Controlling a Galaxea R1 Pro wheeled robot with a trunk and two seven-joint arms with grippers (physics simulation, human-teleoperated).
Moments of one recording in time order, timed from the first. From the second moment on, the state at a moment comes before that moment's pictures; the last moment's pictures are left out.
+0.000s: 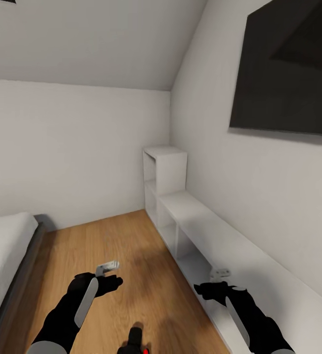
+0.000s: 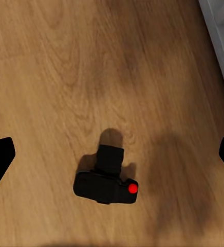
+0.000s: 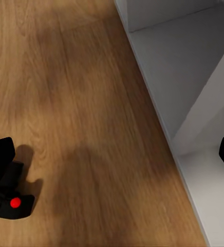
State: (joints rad) left arm -0.44 -0.04 0.03 -1.02 0.29 0.81 0.17; right arm -0.42 -0.03 0.09 -0.87 -0.08 0.48 0.16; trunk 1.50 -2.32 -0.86
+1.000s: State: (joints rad) left arm -0.44 -0.04 0.03 -1.03 0.29 0.81 0.17; right arm -0.42 -0.03 0.09 -0.87 -0.08 0.48 0.18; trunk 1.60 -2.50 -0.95
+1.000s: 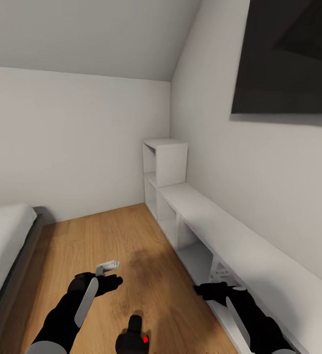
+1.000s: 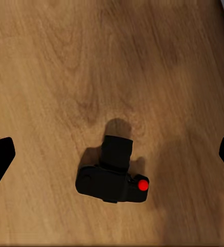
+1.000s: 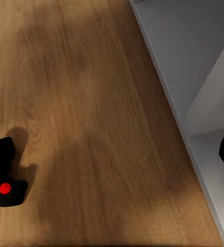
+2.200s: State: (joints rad) left arm -0.44 -0.04 0.03 -1.03 0.29 0.81 0.16; right arm -0.42 -0.07 0.11 -0.87 -0.07 0.48 1.03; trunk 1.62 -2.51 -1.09
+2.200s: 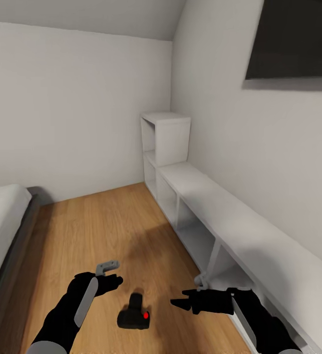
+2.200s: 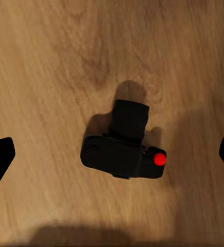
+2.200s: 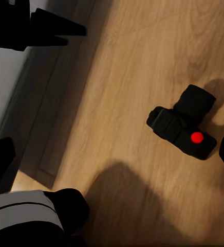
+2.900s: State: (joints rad) left arm -0.44 -0.04 0.03 -1.05 0.29 0.81 0.17; right arm -0.42 -0.07 0.11 -0.87 -0.07 0.48 1.02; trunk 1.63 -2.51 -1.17
